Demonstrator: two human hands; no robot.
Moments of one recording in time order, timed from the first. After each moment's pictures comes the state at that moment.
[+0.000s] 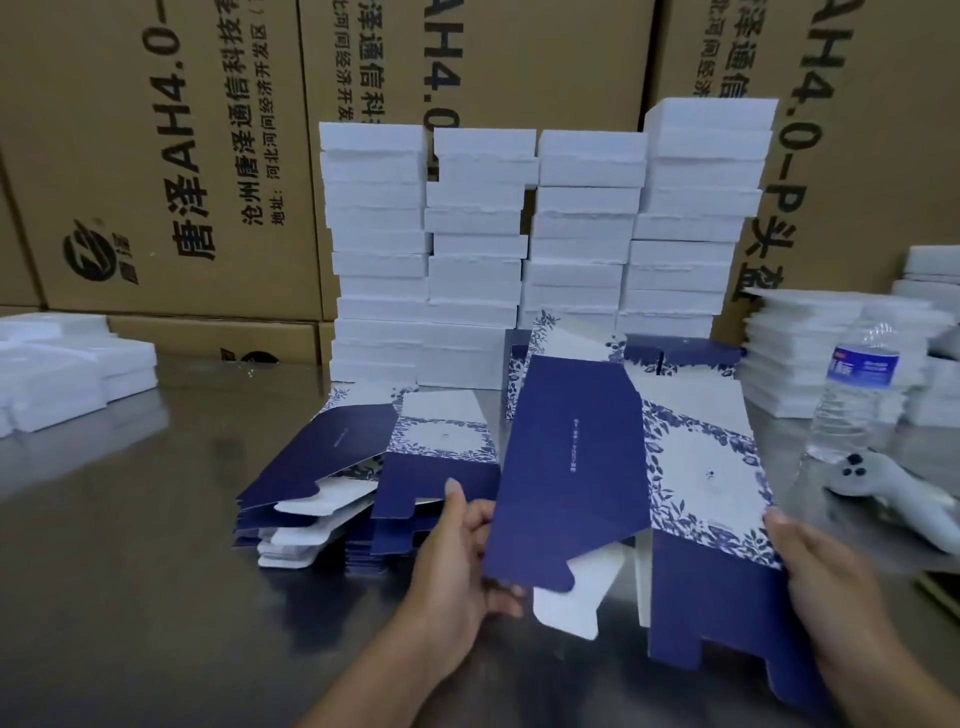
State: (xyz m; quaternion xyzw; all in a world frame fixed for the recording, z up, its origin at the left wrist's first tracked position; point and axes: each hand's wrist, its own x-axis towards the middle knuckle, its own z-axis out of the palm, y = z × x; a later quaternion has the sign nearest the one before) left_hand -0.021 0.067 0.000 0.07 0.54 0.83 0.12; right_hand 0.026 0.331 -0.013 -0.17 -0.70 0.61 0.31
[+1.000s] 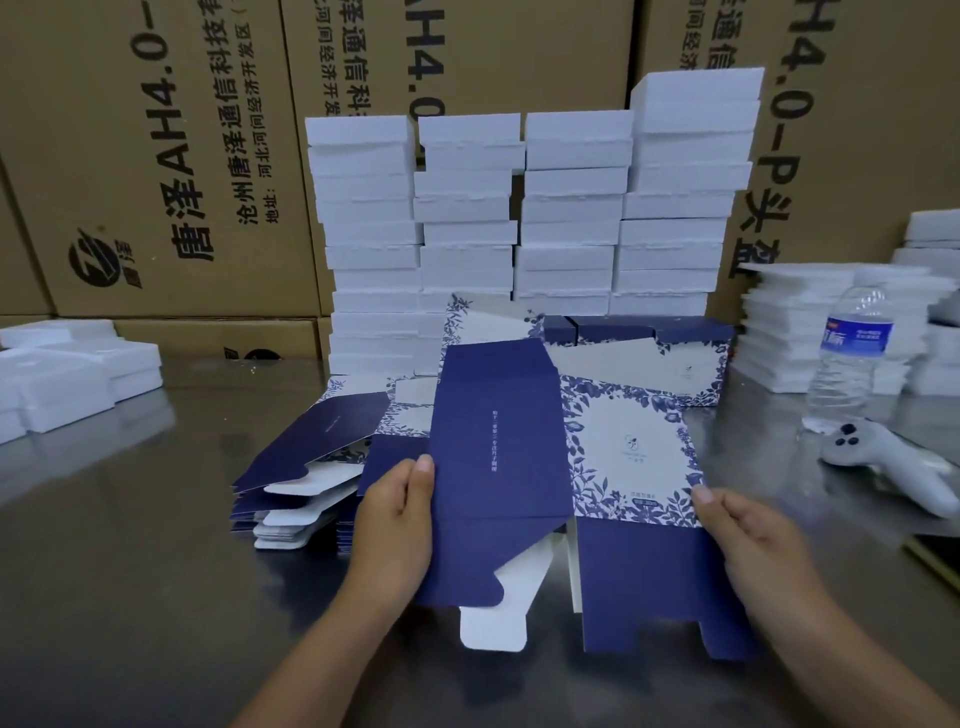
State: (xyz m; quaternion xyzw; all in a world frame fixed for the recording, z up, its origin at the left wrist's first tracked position) left_hand -0.029 0.040 -0.002 0.10 0.76 0.61 -0.19; right_hand 0.024 0.306 -0.017 -0.04 -0.72 0.65 0.24
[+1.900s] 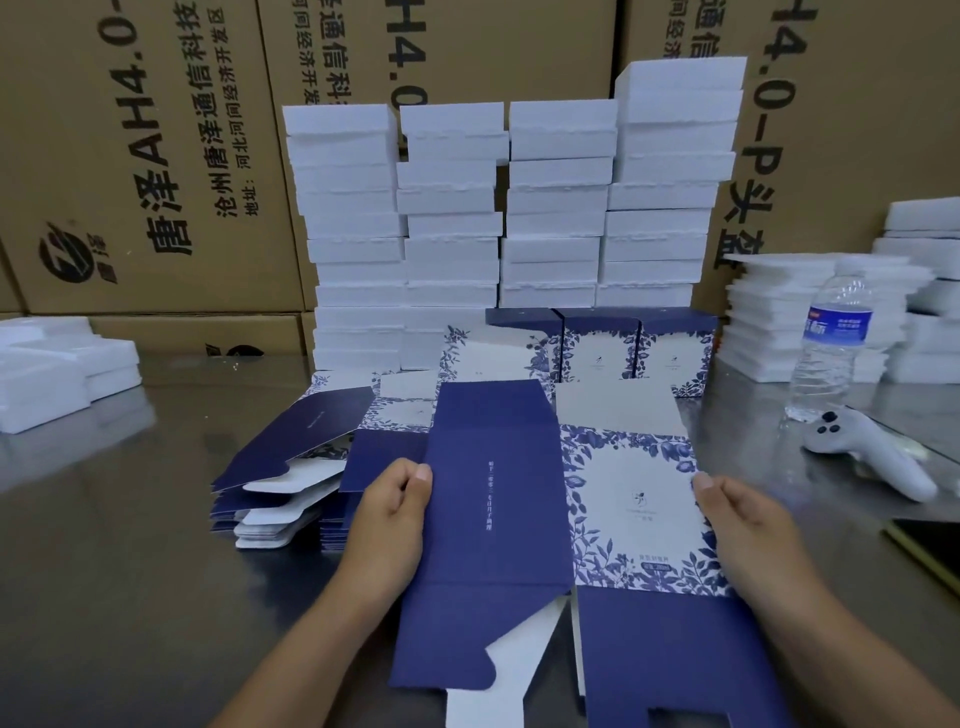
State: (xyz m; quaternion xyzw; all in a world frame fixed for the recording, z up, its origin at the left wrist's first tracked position) left_hand -0.034 0.043 -0.011 0.12 0.76 0.63 -0.14; right_hand 0.022 0.314 -0.019 -0.08 -0.75 0.59 0.29
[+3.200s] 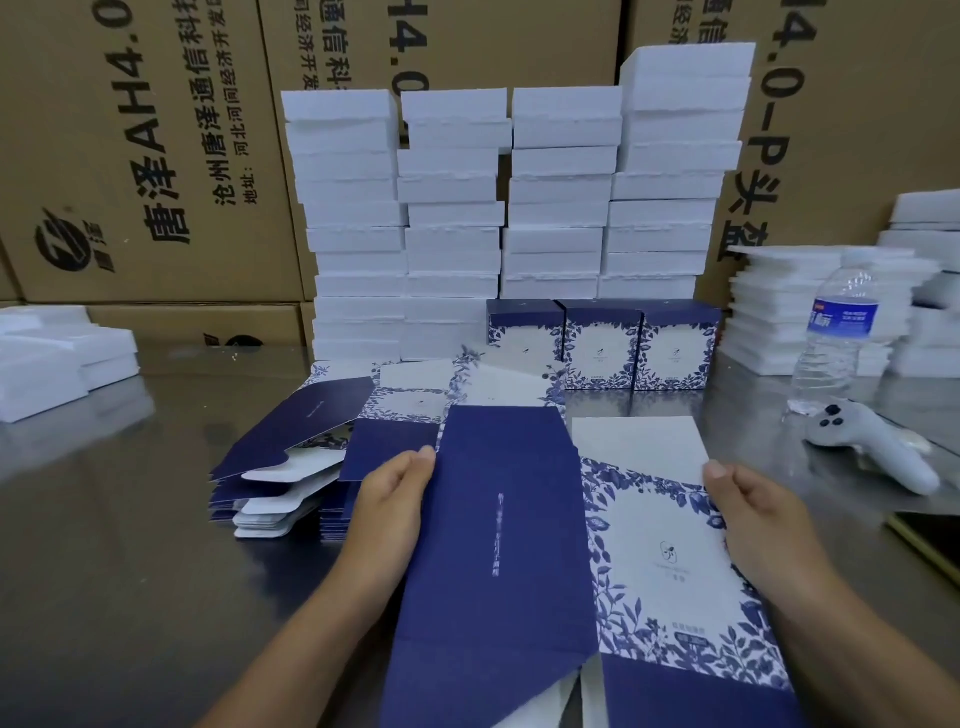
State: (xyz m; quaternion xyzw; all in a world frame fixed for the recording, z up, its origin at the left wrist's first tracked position) left_hand -0.027 0.045 -0.005 0.09 0.69 0.71 -0.06; right_hand 0.029 0.314 -0.005 -0.09 -0.77 0.56 0.29
